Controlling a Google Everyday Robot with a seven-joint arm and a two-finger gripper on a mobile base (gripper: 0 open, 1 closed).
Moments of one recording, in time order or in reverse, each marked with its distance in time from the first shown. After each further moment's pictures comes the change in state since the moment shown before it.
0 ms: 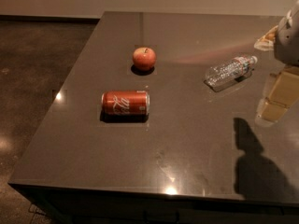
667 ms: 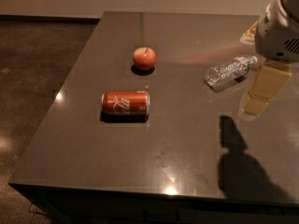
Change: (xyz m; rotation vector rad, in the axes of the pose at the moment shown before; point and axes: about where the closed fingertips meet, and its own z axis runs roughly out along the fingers) arm -0.030 -0.002 0.000 0.018 0.003 -0.022
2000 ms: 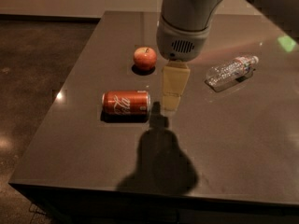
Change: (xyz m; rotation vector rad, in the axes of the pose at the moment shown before) arm -0.135 0.010 0.062 -0.107 0.039 -0.160
